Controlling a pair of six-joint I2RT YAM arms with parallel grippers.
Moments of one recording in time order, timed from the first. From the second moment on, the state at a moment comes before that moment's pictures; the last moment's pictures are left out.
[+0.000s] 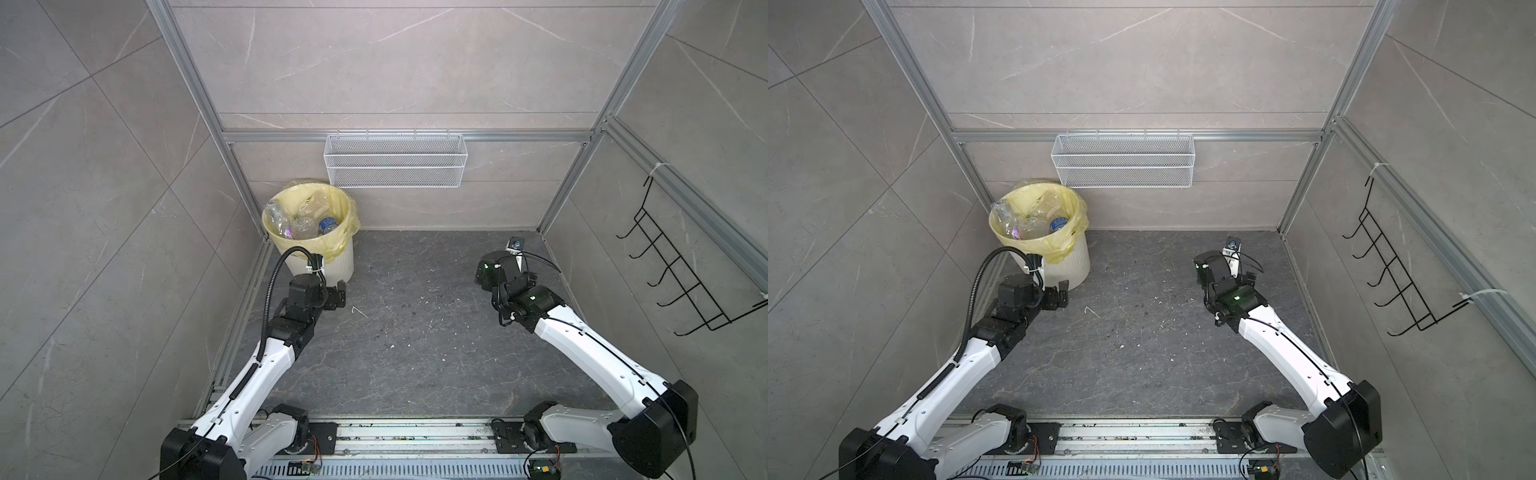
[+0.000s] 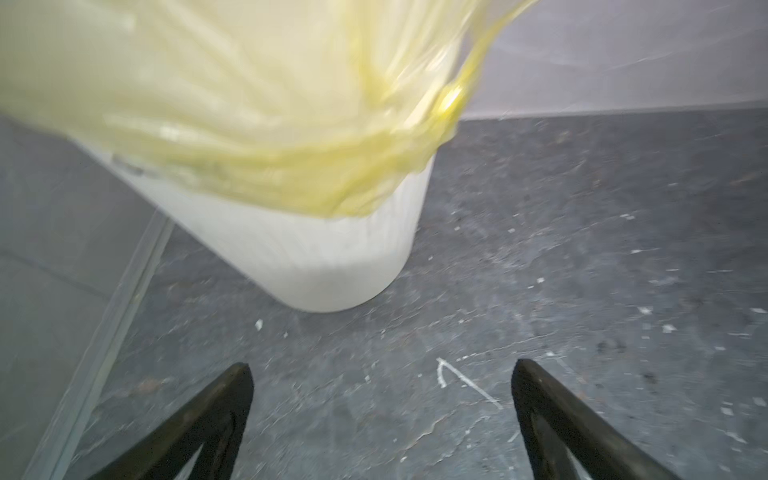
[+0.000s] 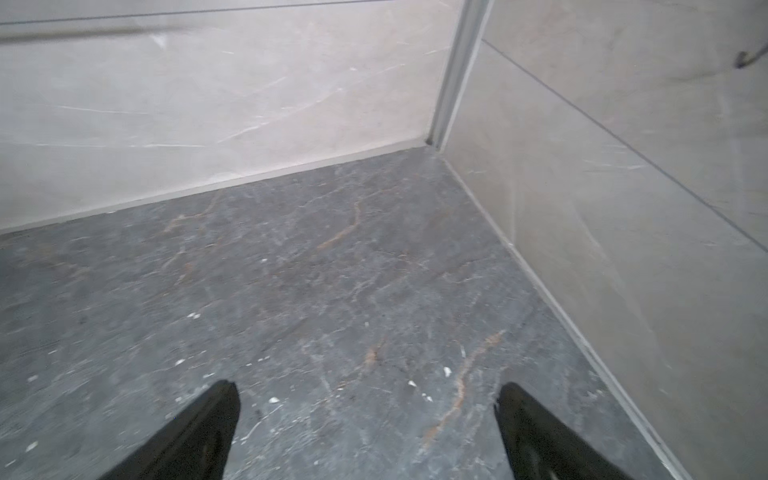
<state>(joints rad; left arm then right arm) -0.29 1.04 0.72 -0.21 -0.26 -0.08 0.47 1.26 1.08 -0.55 0.80 0.46</state>
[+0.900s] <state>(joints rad) 0.01 1.51 0.36 0.62 -0.20 -0.04 0.38 1.45 0.52 0.33 1.07 0.27</state>
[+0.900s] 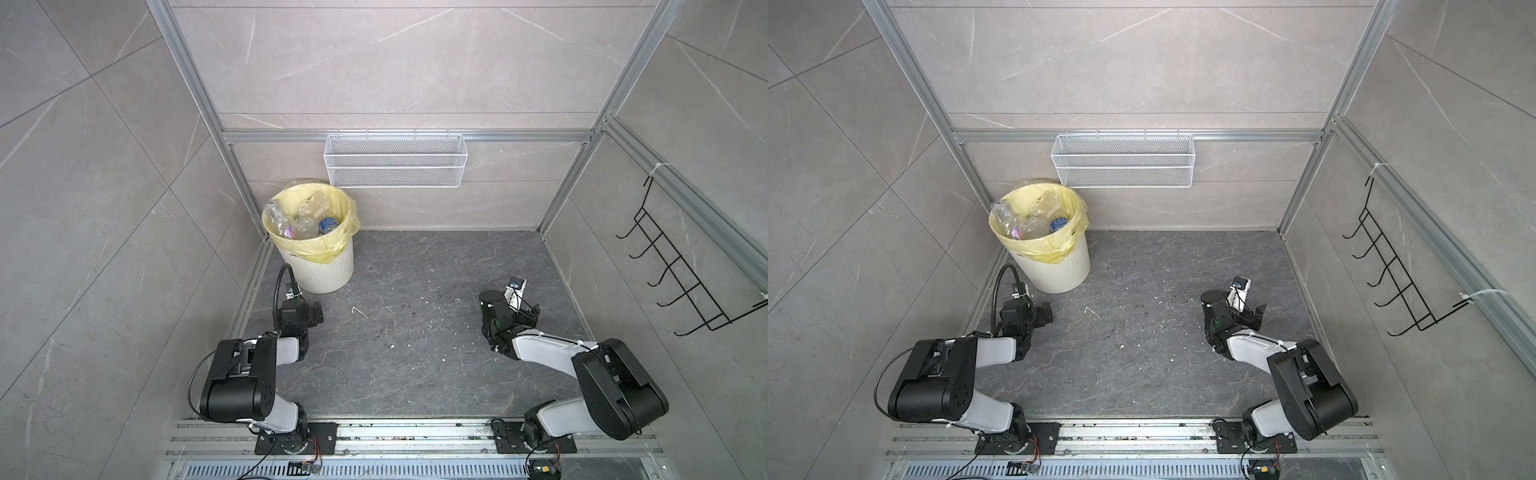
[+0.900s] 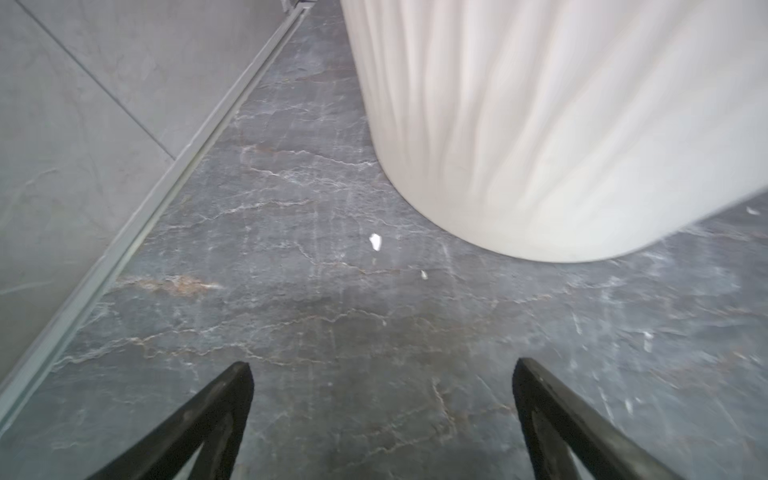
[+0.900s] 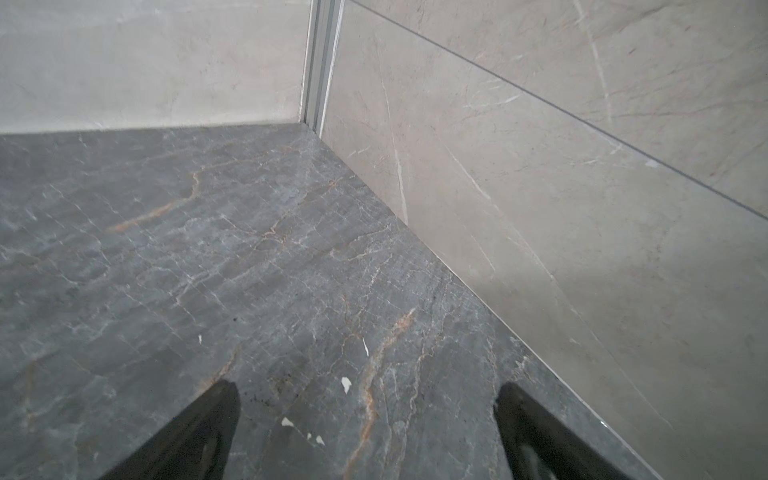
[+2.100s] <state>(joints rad) -0.03 1.52 0.31 0.80 -0.18 -0.01 0.10 1.52 0.34 0.83 0.33 0.06</state>
